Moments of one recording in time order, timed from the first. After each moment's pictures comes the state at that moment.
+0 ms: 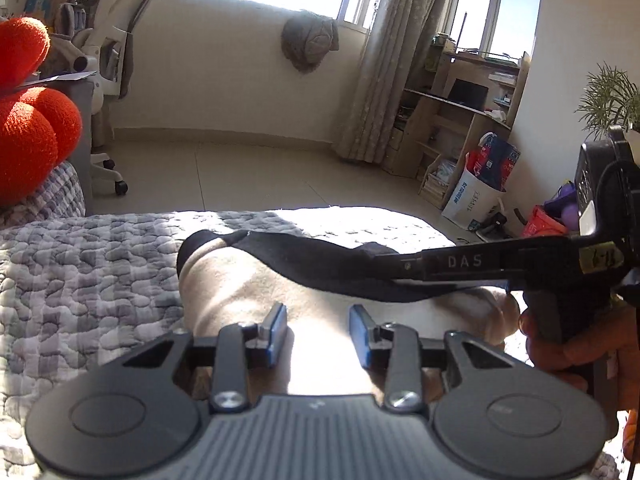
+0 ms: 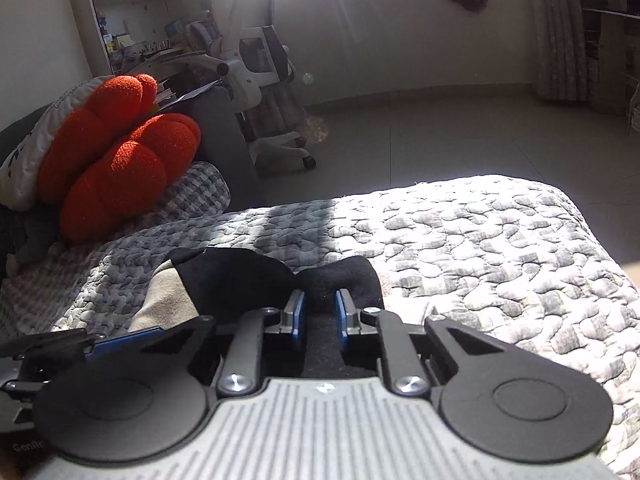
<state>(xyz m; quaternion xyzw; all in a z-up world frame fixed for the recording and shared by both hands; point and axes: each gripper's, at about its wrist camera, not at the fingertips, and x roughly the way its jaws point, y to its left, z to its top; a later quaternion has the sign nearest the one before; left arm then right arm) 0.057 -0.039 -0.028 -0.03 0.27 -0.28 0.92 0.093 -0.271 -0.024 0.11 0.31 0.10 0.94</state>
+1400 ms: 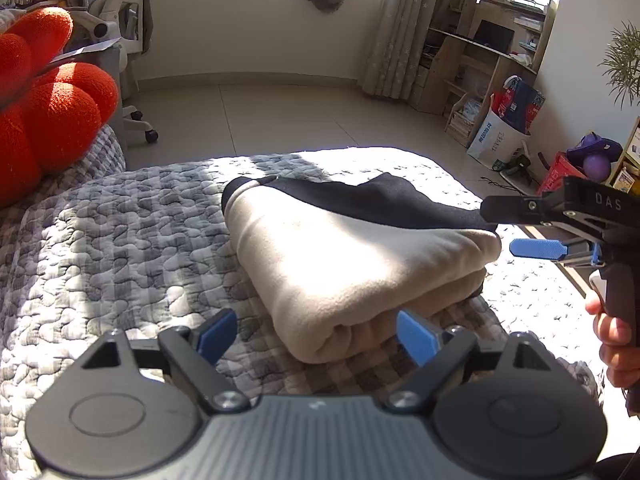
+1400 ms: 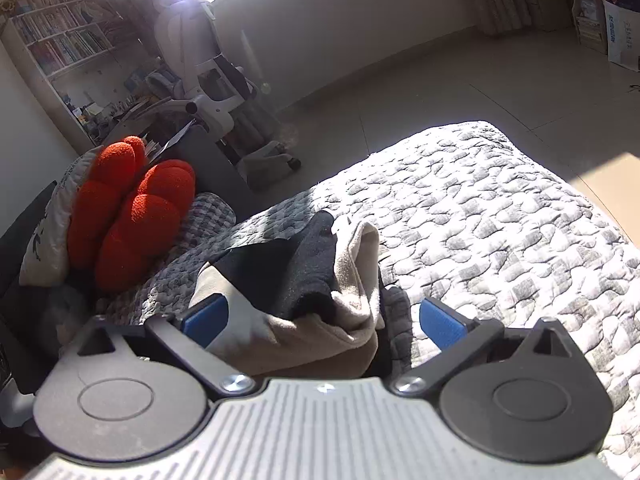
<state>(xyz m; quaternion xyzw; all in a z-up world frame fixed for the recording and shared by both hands) 0.018 -0.015 0.012 0.00 0.38 -0.24 0.89 0.010 -0.304 0.011 0.25 0.33 0.06 0.91</state>
